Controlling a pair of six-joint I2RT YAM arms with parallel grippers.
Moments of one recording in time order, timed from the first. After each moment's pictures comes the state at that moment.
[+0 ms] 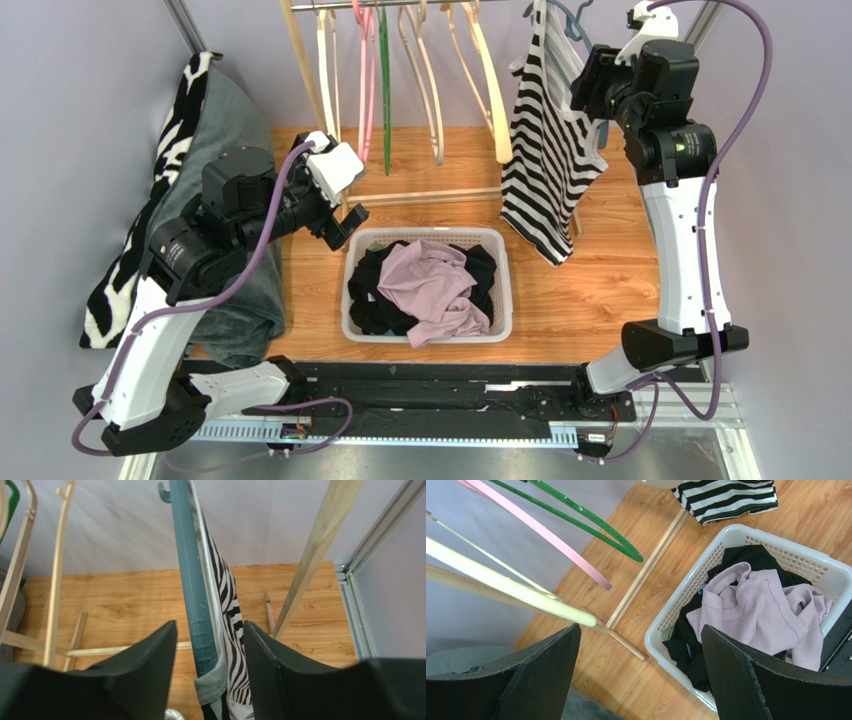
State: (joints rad) left arm -0.68 1.10 1.77 -1.01 0.04 0.42; right arm 0.14 1.53 2.11 -0.79 0.09 0.16
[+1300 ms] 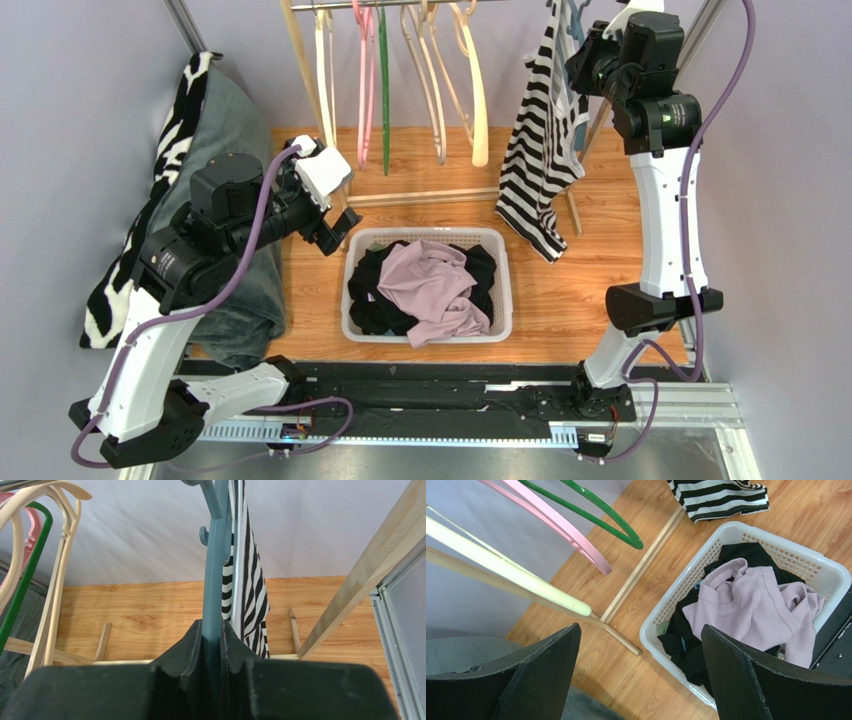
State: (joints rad) left arm -0.63 1.05 1.73 -1.01 0.09 0.39; right arm 0.16 1.75 2.42 -0.87 0.04 0.22
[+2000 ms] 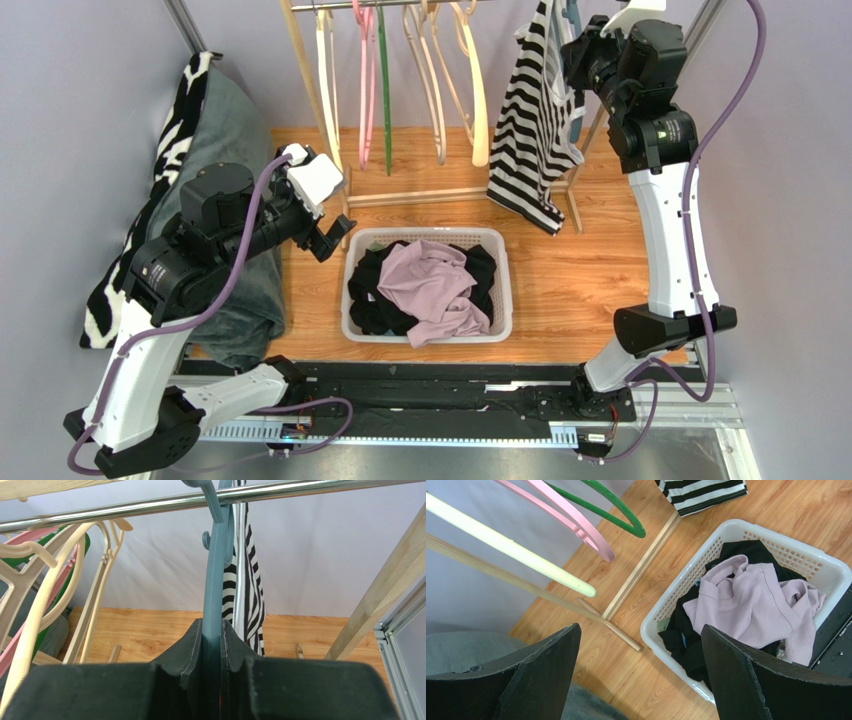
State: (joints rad) left arm -0.63 1.01 1.70 -1.01 0.08 0.39; right arm 0.21 1.63 2.22 -0.60 0.05 0.18
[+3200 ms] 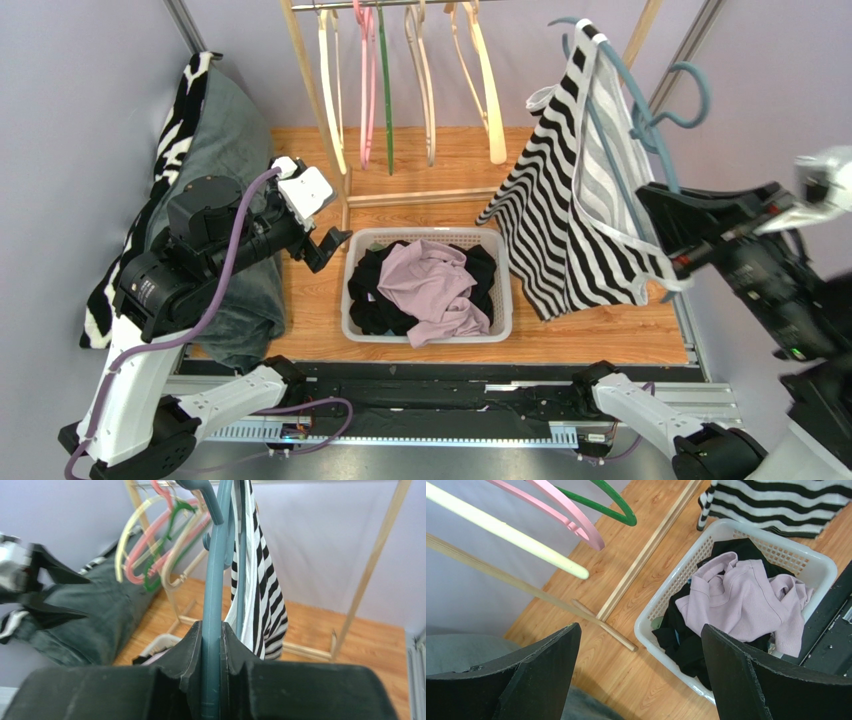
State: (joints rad) left arm -0.62 0.95 1.65 -1.01 0.12 0.39; right arm 0.40 0.91 2.05 -1.03 -0.08 0.16
